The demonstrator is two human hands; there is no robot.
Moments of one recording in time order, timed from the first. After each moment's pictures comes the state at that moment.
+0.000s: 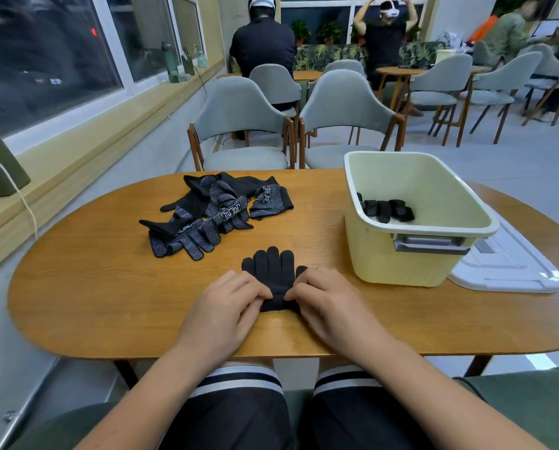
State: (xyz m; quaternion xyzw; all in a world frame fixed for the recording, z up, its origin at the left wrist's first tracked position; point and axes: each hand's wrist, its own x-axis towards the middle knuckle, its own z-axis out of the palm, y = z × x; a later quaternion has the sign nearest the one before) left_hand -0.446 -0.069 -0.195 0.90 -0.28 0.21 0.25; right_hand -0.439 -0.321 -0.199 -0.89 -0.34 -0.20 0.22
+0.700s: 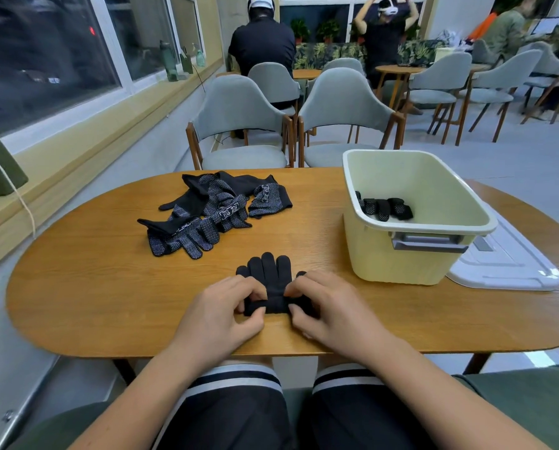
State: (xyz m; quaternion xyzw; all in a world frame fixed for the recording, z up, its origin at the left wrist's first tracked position) left_hand -0.454 -0.067 -0.189 0.91 -0.24 0.15 0.29; right_hand -0.446 -0.319 -0.197 -0.90 -0.30 -0.15 0.28
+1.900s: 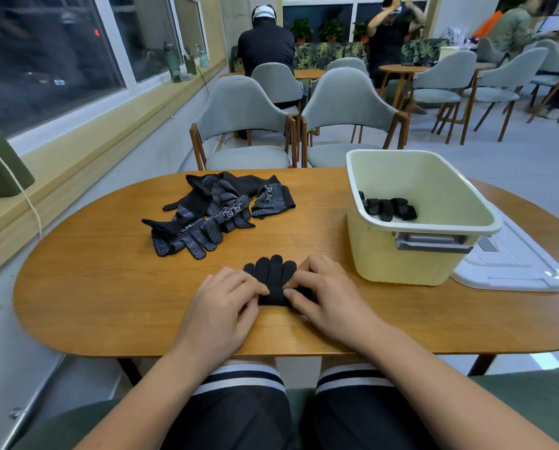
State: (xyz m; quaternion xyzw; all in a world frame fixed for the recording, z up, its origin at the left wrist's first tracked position) left_hand -0.450 -0.065 -0.198 0.90 -0.26 0.26 0.22; right_hand -0.423 -0.310 -0.200 -0.91 -0.25 -0.13 0.30
